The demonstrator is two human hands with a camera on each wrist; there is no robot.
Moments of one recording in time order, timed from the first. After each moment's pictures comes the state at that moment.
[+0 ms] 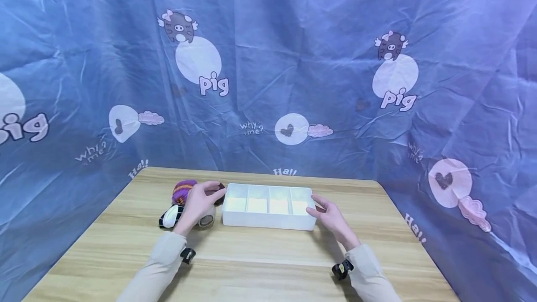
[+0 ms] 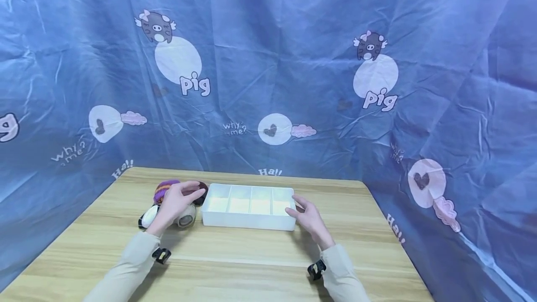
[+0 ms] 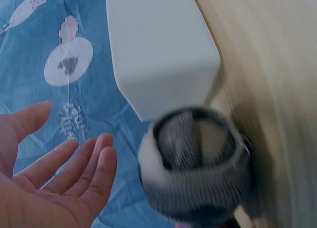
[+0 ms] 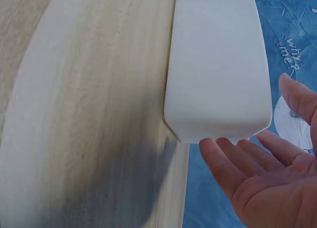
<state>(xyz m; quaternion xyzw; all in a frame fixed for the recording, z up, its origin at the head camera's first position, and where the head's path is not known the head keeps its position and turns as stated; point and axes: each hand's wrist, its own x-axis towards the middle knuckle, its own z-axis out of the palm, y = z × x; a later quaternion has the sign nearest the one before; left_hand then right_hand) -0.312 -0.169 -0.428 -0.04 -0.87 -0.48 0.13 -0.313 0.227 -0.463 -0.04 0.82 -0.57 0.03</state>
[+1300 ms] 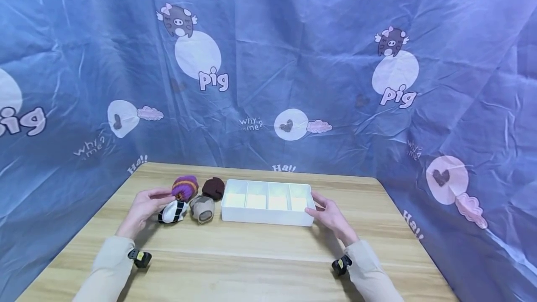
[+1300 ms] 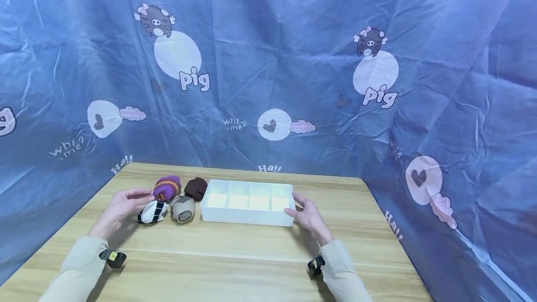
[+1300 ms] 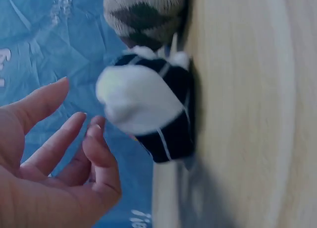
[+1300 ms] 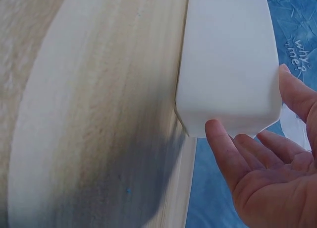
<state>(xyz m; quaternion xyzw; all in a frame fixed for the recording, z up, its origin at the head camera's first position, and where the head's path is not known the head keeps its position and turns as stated) -0.295 -0.301 -0.451 0.05 -0.79 -0.61 0.01 -0.310 0.229 -0.462 -0.04 0.82 -0.56 0.06</state>
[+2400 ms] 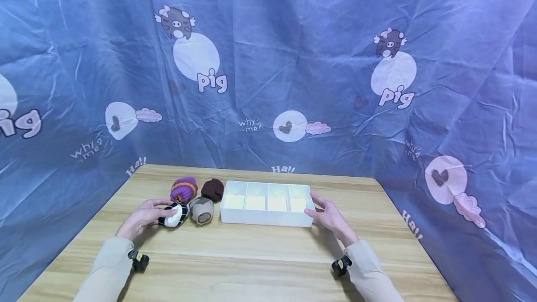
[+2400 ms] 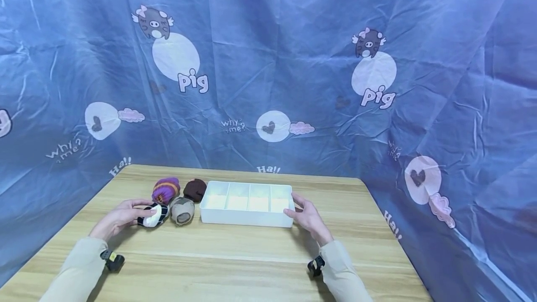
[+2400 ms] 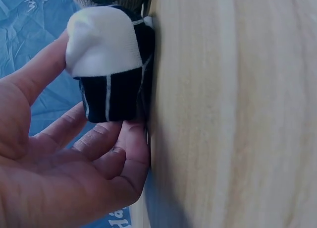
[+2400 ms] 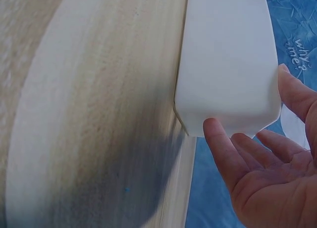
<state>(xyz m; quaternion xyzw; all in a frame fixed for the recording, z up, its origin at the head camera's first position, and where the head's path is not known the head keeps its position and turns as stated) -0.301 -0.313 -0.474 0.03 -0.82 -0.57 -0.12 -0.311 0.230 -0.463 -0.04 0.83 -0.55 0.06</state>
